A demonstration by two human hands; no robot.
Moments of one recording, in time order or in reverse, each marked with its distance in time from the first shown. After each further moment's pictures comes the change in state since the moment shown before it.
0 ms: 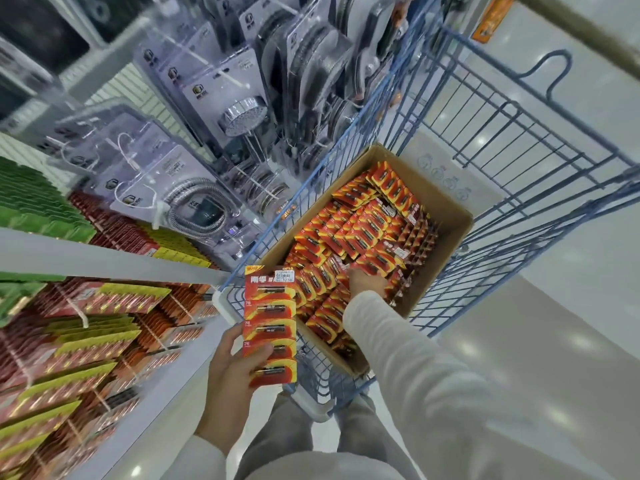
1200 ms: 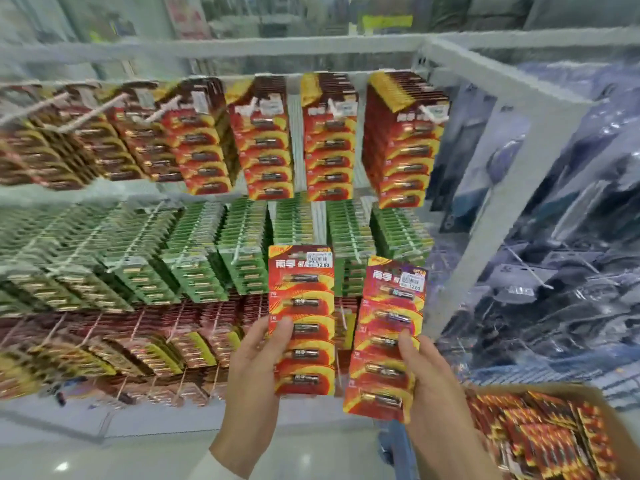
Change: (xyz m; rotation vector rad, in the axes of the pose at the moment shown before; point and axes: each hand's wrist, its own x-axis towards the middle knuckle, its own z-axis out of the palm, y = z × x) left_hand -0.199 0.061 -0.257 -0.789 0.320 0.639; right_hand -0.422 0.109 0.080 -0.161 -1.157 -0.561
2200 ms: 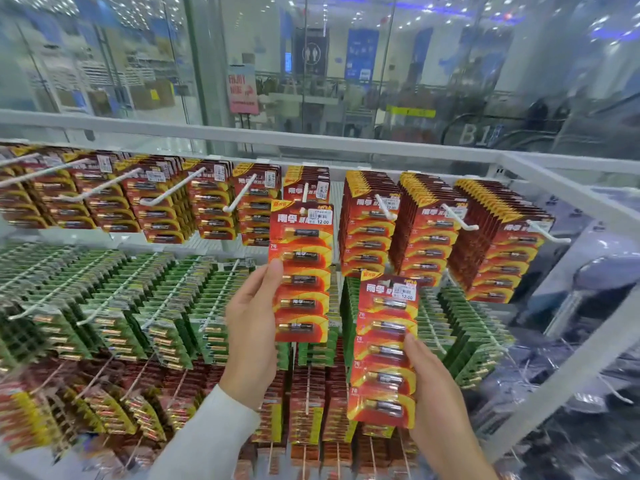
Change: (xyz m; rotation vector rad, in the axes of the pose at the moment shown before) left_hand 0.094 0.173 -0.068 -0.101 0.033 0.346; right_hand 0.046 0.005 0.171 -0.094 -0.094 -0.034
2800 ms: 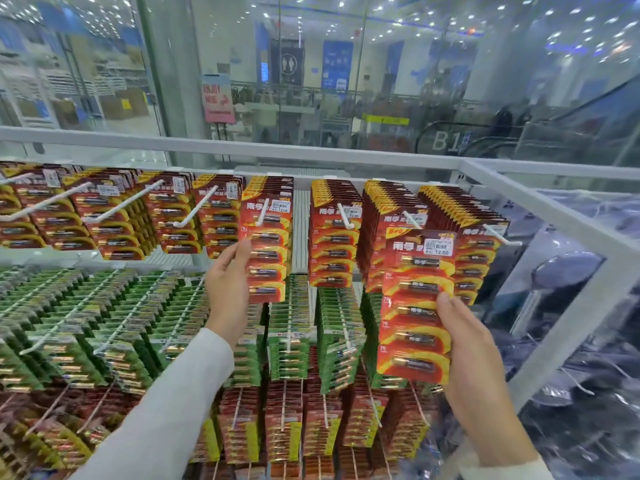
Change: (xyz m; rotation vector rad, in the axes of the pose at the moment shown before) left_hand 0.086 -0.018 0.028 0.103 0.058 0.046; right_hand 0.004 -0.078 -0.028 -0.165 0.160 -0.344
